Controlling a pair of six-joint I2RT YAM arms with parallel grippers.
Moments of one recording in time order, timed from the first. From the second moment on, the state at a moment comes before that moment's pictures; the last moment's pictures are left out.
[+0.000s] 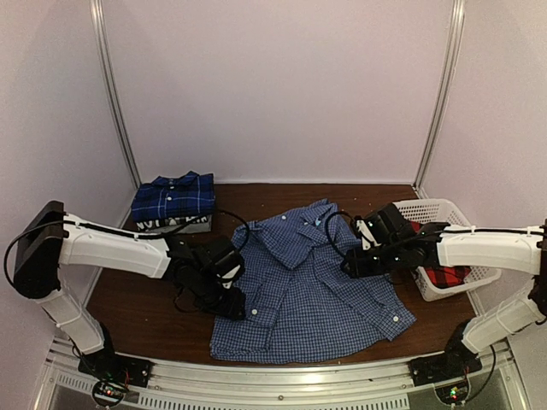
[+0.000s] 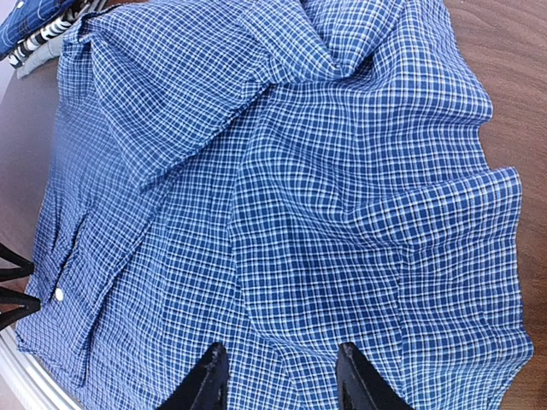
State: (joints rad) left arm -1.00 1.62 0.93 -0.55 0.10 -0.68; right arm 0.72 1.34 0.80 -0.36 0.03 0.53
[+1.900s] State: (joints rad) left arm -0.36 1.79 1.92 -0.74 -0.29 -0.19; right arm 0.70 1.96 1.28 -0.07 -0.14 0.50
